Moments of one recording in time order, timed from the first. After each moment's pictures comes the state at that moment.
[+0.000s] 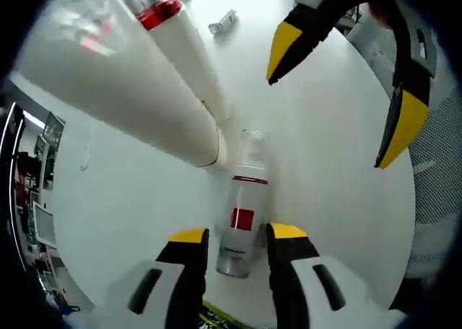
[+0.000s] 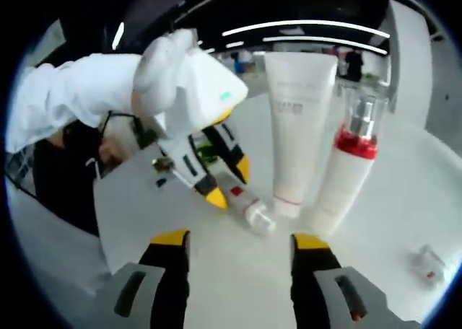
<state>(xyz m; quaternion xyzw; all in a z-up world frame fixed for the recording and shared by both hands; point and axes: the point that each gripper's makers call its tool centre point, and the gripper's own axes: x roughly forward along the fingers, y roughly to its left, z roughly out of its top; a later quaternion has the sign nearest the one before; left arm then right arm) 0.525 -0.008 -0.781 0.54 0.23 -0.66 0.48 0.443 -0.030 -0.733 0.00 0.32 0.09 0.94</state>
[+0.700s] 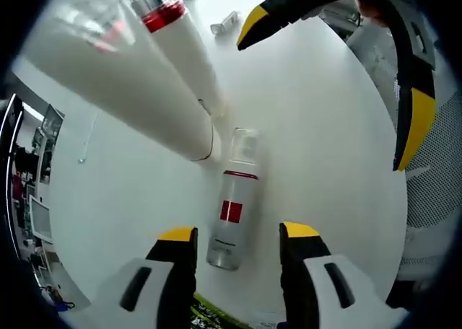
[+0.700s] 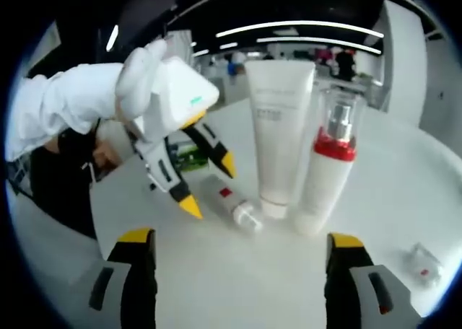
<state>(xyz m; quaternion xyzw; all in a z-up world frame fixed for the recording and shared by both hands) 0.522 -0.001 -0.781 0.54 0.23 -0.66 0.47 0.442 -0.043 -0.729 0.02 0.32 0.07 0.94</state>
